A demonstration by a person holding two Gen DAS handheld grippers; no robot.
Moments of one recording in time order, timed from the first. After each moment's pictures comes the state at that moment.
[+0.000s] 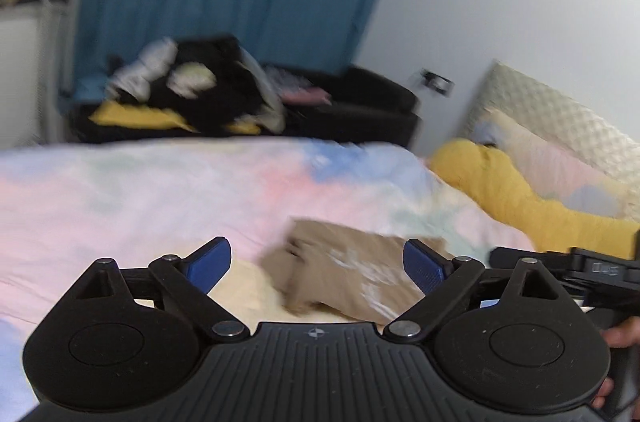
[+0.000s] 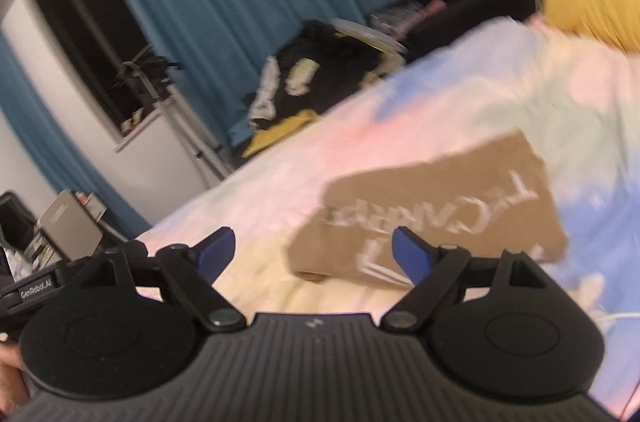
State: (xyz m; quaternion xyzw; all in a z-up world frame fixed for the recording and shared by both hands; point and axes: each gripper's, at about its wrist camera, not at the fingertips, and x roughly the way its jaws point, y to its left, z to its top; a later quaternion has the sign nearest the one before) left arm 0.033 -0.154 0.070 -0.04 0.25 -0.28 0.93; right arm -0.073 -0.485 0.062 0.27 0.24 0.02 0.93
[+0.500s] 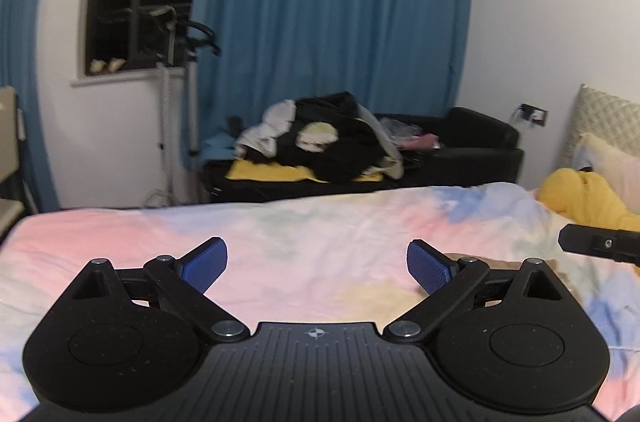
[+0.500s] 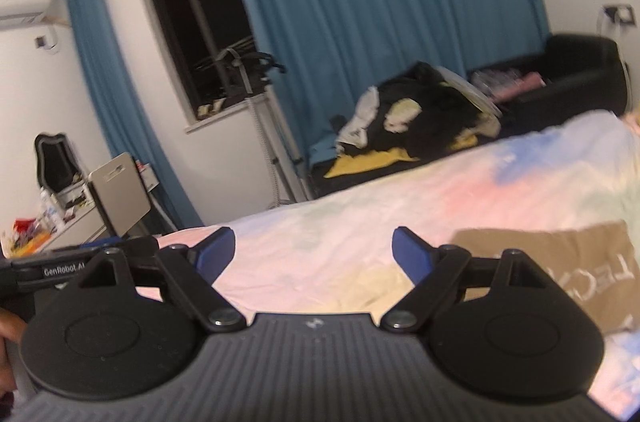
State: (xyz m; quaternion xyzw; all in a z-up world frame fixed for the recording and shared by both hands) left arm -0.004 -0.040 0.111 0.01 0.19 -0.13 0.97; right arm -0.067 -0.349 0.128 0.17 0.18 0.11 0.96
